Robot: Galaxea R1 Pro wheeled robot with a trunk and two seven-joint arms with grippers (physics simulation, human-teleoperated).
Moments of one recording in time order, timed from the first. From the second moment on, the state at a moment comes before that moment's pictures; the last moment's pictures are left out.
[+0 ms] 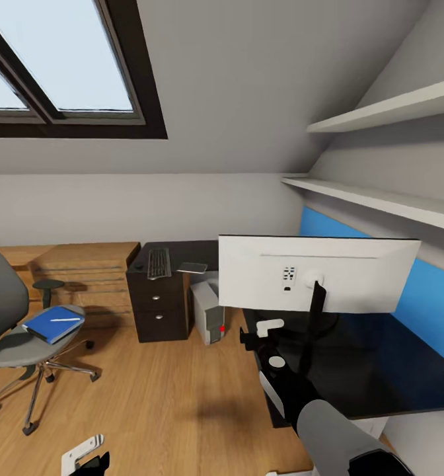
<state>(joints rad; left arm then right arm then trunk) -0.12 0.21 -0.18 -0.81 0.72 0.07 0.30 -0.73 0.17 0.17 -0.41 0.03 -0.15 -0.17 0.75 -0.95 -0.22</state>
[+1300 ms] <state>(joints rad) -0.12 0.19 -0.19 -0.77 0.72 0.07 0.31 -0.62 0.17 0.19 -1.18 0.03 0.38 -0.18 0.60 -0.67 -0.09</state>
